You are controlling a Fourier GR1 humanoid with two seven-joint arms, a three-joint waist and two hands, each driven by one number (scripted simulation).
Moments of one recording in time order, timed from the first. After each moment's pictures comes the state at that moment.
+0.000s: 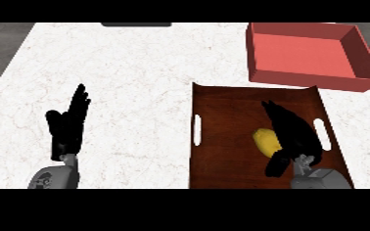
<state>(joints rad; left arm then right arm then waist) -0.10 0.12 0.10 -1.31 -0.04 0.17 0.03 -0.10 -0.19 0.22 -1.67 0.94 0.49 0.59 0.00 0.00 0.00</state>
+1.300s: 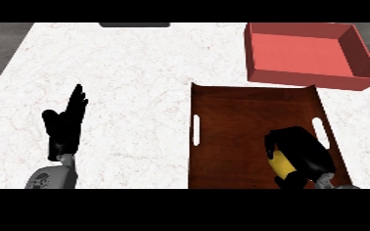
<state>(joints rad) -0.10 0.13 0.12 -1.31 -0.04 0.15 0.04 0.00 -0.39 0.30 -1.65 1.00 0.35 0.04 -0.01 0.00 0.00</state>
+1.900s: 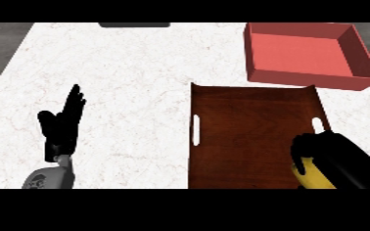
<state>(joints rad) -0.09 0.13 0.12 -1.33 -0.04 0.14 0.04 0.13 -0.51 0.17 -1.99 0.91 0.36 -0.13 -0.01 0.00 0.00</state>
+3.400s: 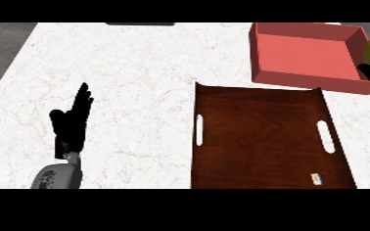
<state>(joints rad) -0.12 0.11 0.11 -1.29 -0.06 0.16 0.01 -0.55 -0.63 -0.30 -1.50 0.56 0.46 -0.12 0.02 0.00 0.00</state>
